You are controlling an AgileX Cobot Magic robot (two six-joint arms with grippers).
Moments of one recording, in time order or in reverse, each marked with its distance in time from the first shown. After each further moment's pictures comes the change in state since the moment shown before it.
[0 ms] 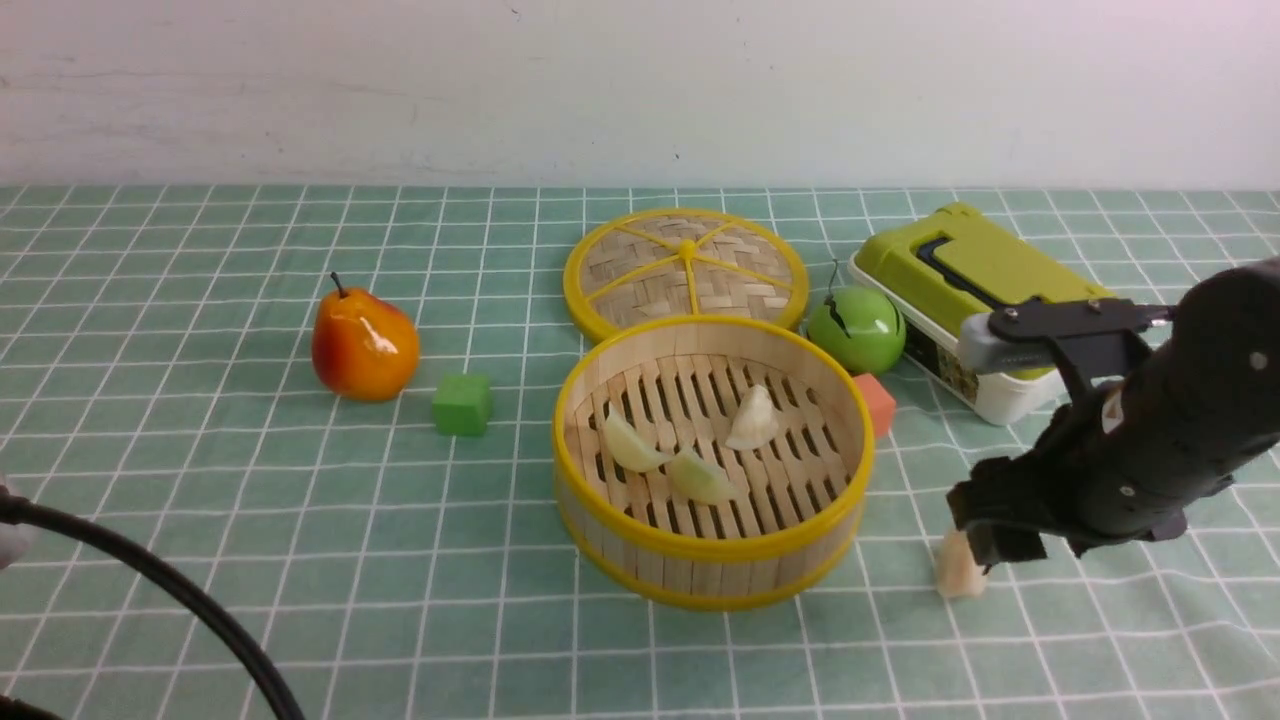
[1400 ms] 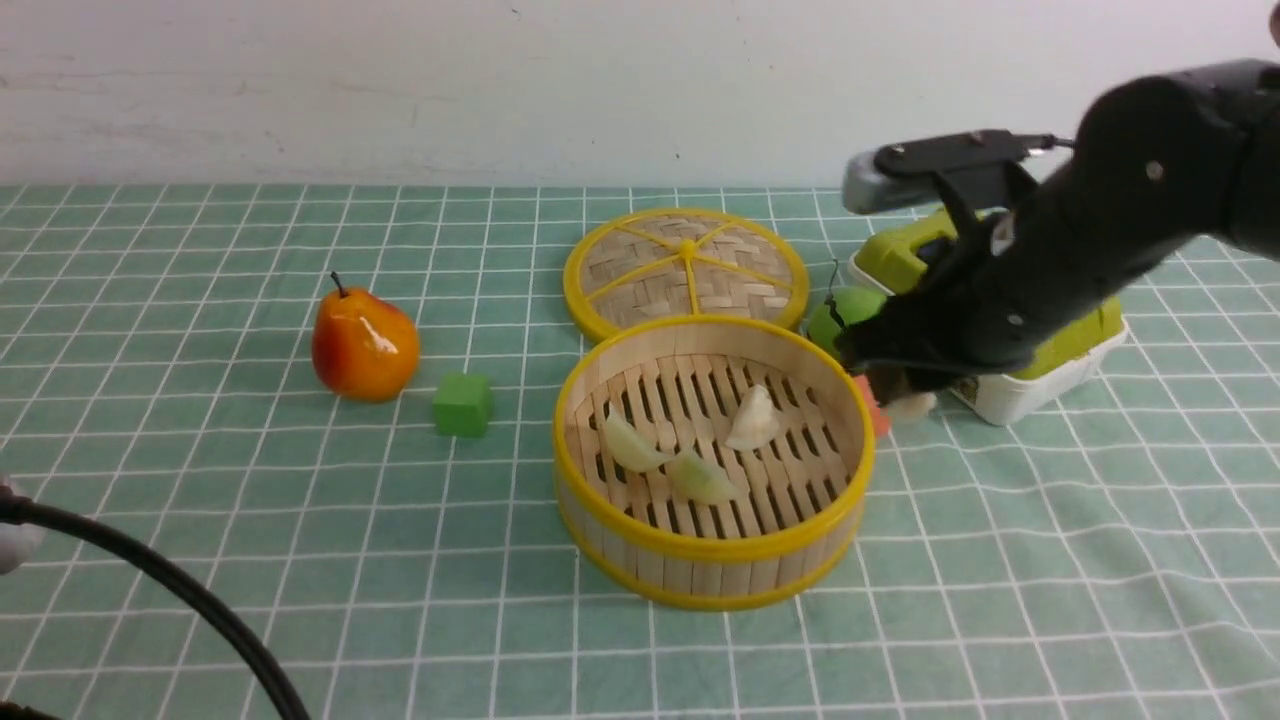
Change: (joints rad) right arm 0.110 0.132 -0.416 0.084 0.136 -0.148; left arm 0.000 0.000 0.000 -0.039 0.000 0.000
